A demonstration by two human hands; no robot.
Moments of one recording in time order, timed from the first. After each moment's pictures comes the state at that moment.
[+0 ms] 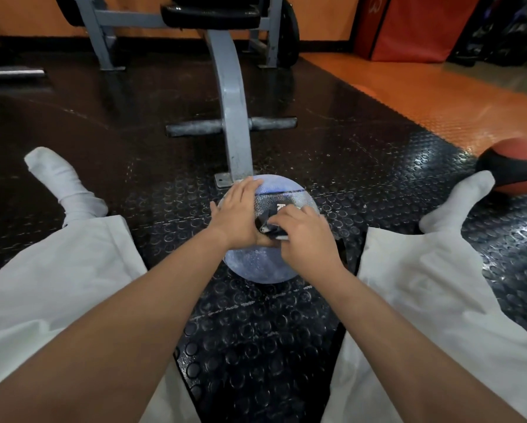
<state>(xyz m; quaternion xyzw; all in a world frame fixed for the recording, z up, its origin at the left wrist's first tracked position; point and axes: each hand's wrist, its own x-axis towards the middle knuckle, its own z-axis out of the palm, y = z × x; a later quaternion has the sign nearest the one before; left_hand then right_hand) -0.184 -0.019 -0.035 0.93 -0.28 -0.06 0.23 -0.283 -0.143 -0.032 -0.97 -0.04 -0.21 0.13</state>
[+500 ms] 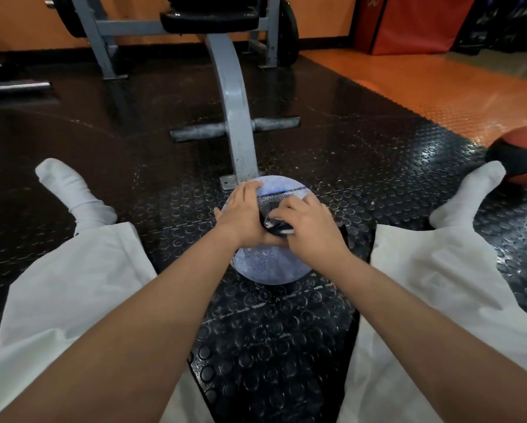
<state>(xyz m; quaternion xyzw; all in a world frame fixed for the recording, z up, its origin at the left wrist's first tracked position) -0.185 -0.019 -0.024 0.94 -0.25 -0.08 0.23 -0.268 -0.148 -0.026 -0.96 -0.08 -0.22 0.15</state>
